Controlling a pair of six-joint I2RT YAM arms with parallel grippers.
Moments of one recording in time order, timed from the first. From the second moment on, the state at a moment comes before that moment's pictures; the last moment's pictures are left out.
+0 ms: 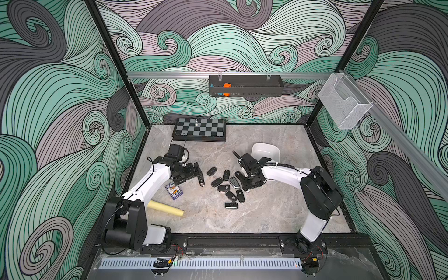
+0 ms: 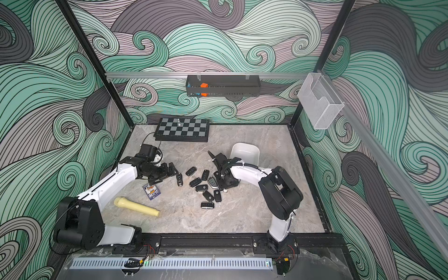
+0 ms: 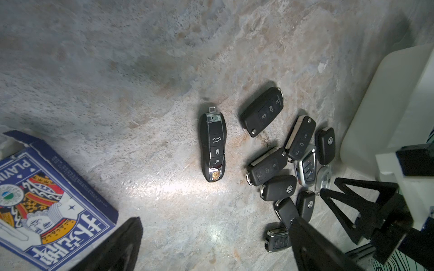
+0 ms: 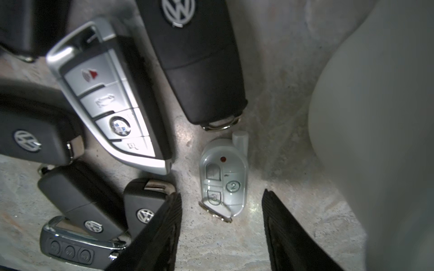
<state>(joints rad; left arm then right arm) -0.18 1.37 0.94 -0.77 0.30 -0.48 0.67 1.79 1.13 -0.78 0.00 0.36</state>
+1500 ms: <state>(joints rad) -0.18 1.43 0.96 -0.76 0.30 -0.49 0.69 1.57 1.24 -0.85 0.06 0.38</state>
